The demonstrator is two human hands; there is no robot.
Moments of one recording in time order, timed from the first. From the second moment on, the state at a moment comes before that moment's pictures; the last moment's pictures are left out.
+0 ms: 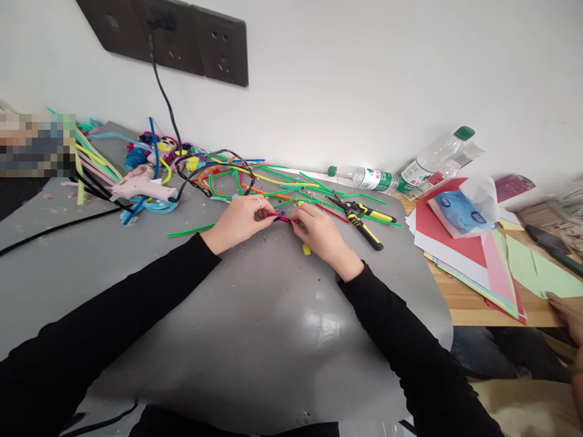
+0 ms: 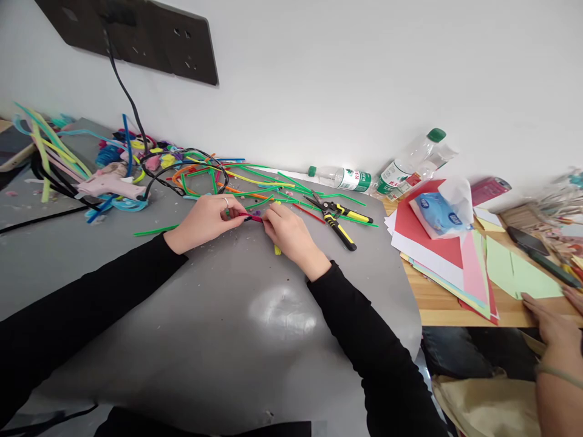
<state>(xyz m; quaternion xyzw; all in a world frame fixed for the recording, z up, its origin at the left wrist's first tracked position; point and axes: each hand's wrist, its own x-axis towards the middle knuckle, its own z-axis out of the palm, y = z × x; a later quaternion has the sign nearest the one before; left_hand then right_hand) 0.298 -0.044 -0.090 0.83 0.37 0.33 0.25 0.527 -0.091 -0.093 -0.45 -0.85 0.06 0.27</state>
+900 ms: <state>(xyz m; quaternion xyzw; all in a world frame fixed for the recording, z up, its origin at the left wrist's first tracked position) 0.297 -0.047 -0.085 0.81 0.37 0.35 0.29 0.529 -0.092 -0.087 -0.51 -0.76 0.17 0.36</state>
